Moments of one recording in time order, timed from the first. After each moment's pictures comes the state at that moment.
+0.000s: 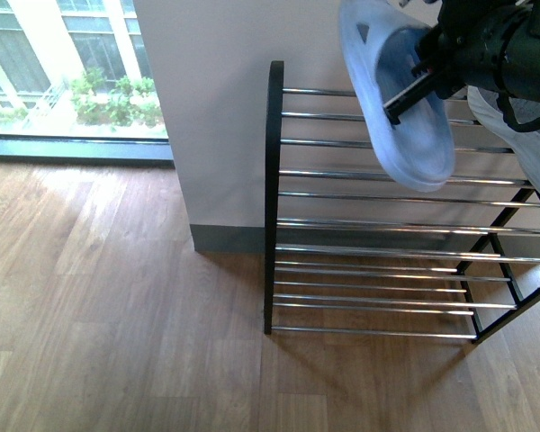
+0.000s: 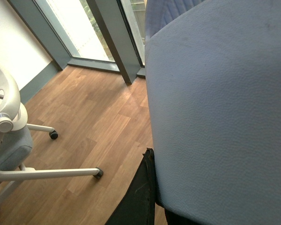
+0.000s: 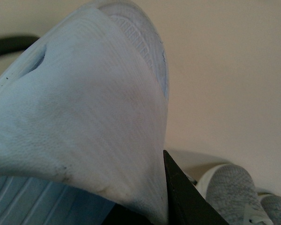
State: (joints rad) left arm -0.42 0.59 0.44 -0.34 -0.87 -0.13; right arm 0.24 2.04 0.99 0.80 0.13 -0.61
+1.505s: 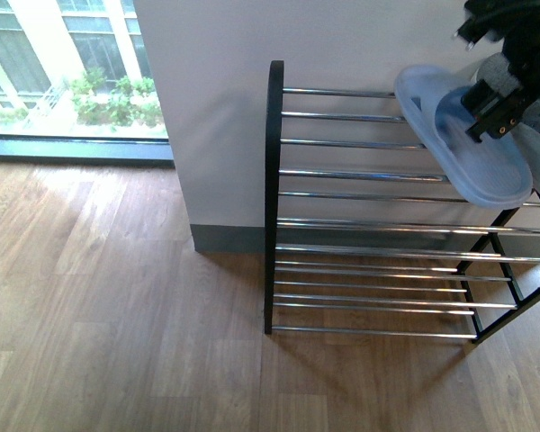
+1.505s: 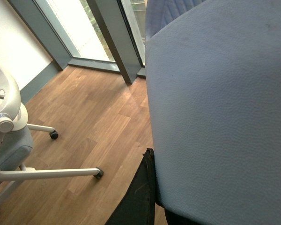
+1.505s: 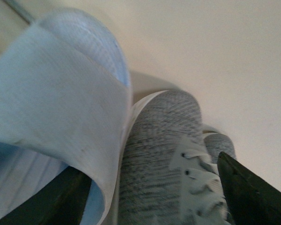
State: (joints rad) left arm -0.42 0.59 0.44 -0.34 -0.87 -0.13; right arm 0.05 2.06 1.09 0.58 0.18 -0.78
